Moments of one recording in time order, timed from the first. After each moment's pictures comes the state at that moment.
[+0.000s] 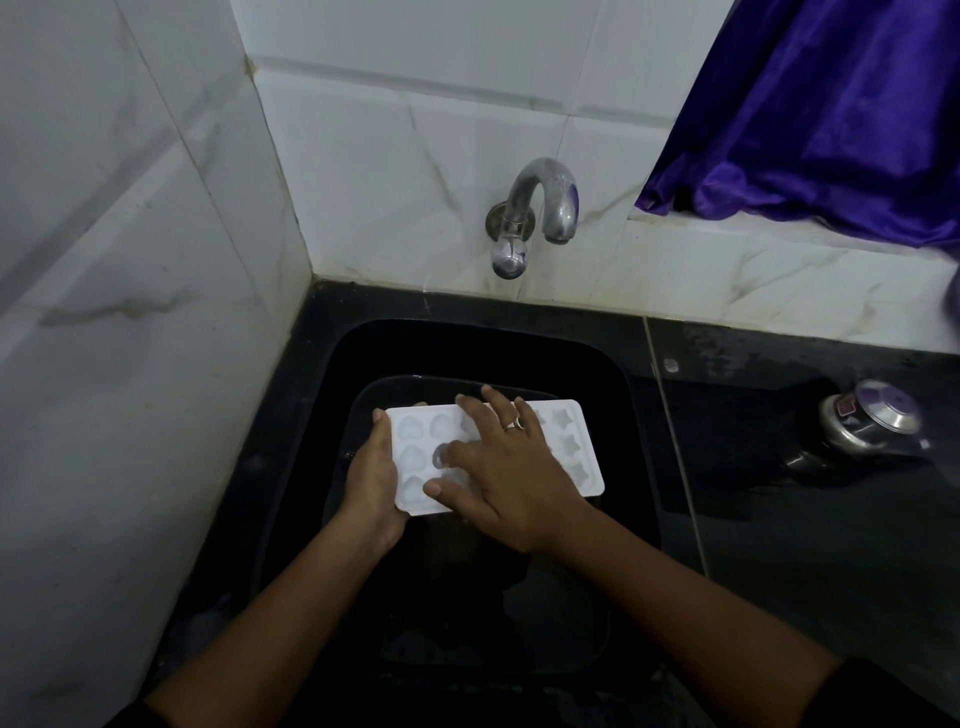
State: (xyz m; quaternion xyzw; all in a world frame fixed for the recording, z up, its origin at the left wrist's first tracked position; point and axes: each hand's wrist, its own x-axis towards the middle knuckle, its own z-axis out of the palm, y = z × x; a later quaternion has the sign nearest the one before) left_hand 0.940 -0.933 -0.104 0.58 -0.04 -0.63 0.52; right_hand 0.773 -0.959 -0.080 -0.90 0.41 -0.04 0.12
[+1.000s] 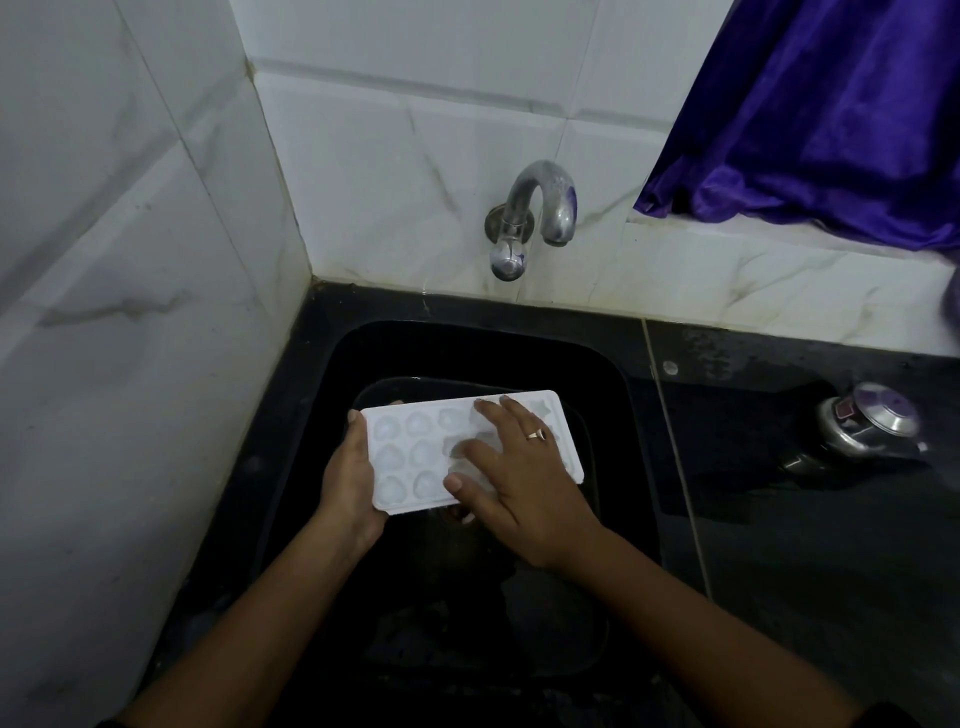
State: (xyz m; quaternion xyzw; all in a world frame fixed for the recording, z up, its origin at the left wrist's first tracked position) left_hand 0.956 -0.930 -0.110 0.57 -0.05 -0.61 0.55; right_hand 0.754 -0.949 -0.080 -0.87 0.44 -0.10 0.19
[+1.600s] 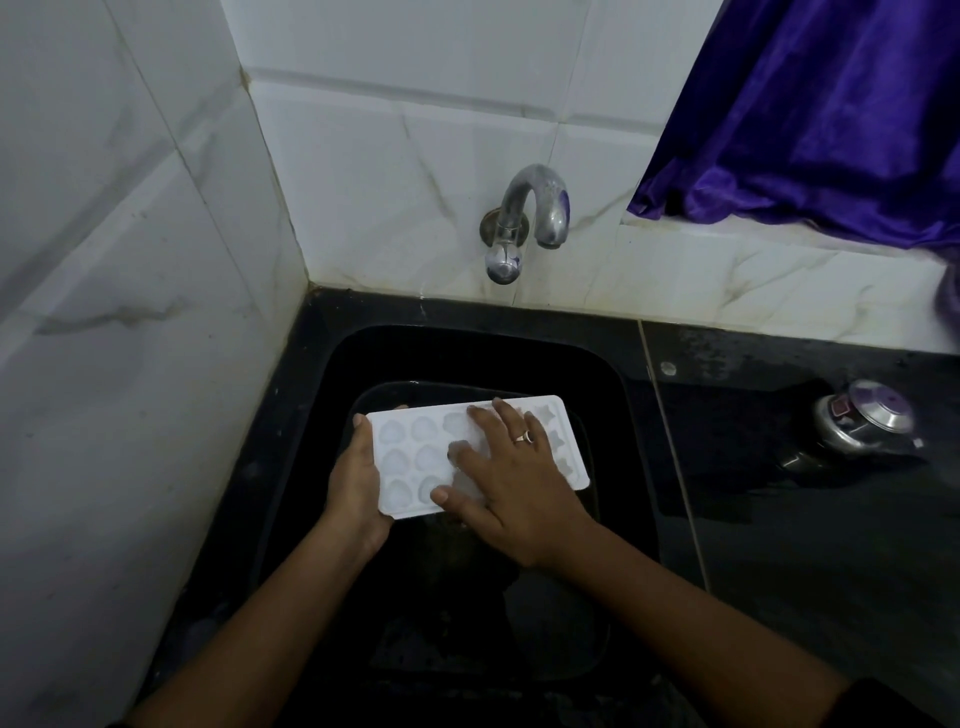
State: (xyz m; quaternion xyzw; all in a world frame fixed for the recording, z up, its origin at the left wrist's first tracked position) left_hand 0.949 -0.929 -0.105 0.57 -0.05 -0.61 0.55; right_hand 0.761 -0.952 -0.084 -0.89 0.44 -0.04 0.13
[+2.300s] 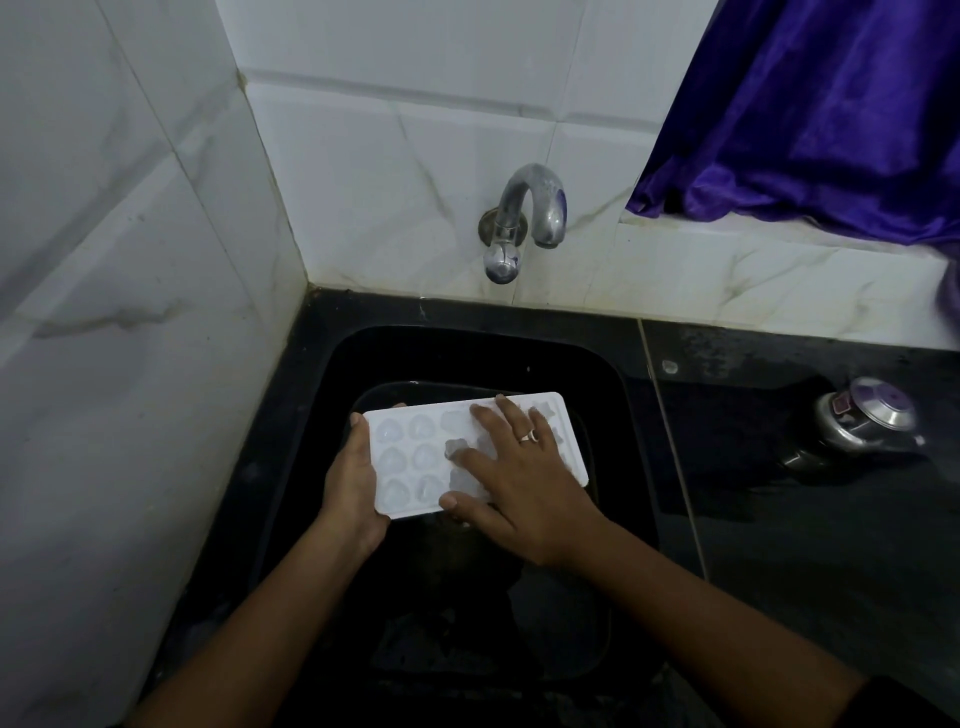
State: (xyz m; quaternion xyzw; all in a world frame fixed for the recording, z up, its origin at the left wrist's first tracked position) left_hand 0.949 -0.931 -0.102 0.56 -0.05 -0.62 0.55; right_hand 0.753 -0.956 -0.084 -0.90 0.42 -0.04 0.11
